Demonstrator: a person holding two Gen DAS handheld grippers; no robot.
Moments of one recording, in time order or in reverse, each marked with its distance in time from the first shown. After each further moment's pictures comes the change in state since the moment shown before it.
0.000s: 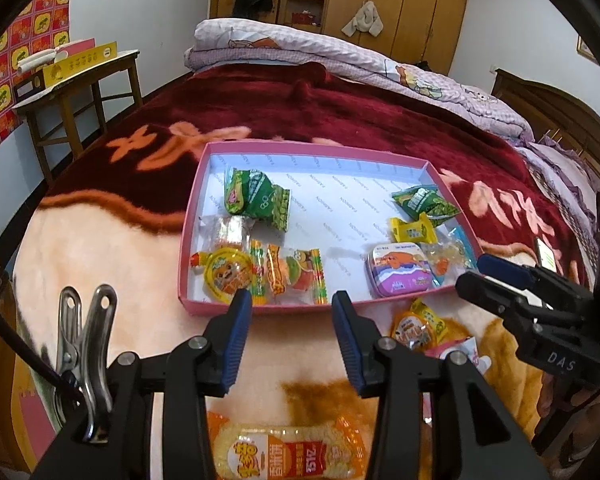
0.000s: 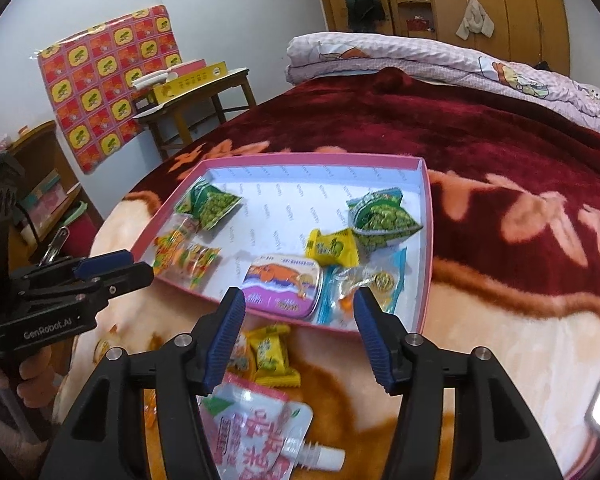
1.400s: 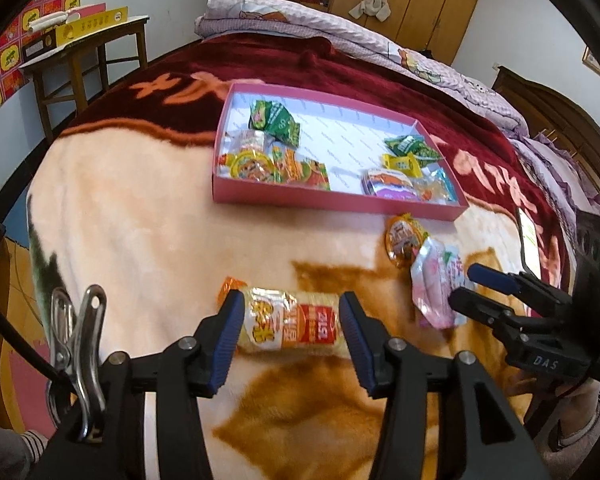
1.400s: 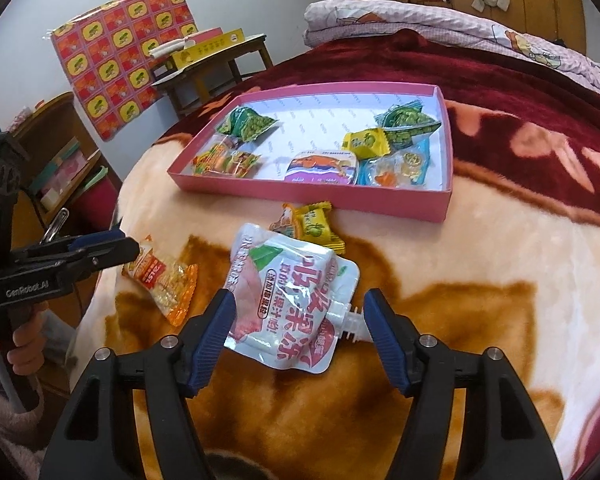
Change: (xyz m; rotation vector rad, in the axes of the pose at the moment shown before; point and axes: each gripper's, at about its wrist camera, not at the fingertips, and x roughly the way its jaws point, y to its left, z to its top) left arm -0.041 0.017 -0.065 -0.061 0.097 -0.044; right arm -0.022 0.020 -0.064 -0.005 0.116 0.057
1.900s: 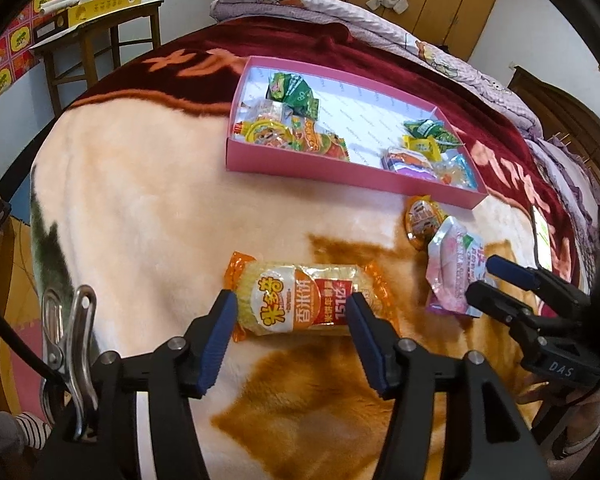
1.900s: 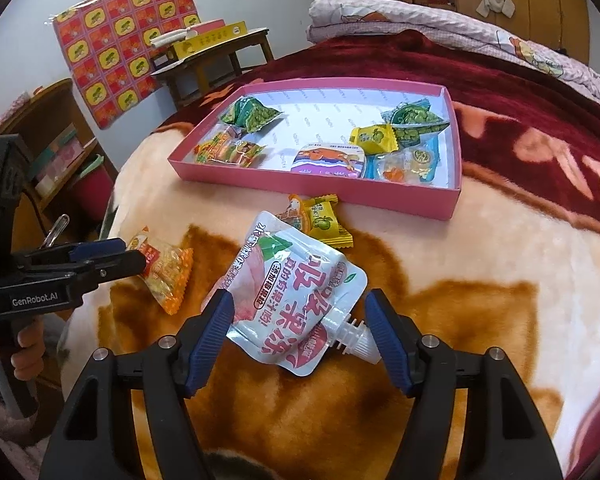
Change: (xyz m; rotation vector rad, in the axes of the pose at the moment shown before) left arm 0.013 0.004 -0.011 -0.044 0.039 0.038; right arm 0.000 0.009 -0.003 -0.044 0.012 -0.042
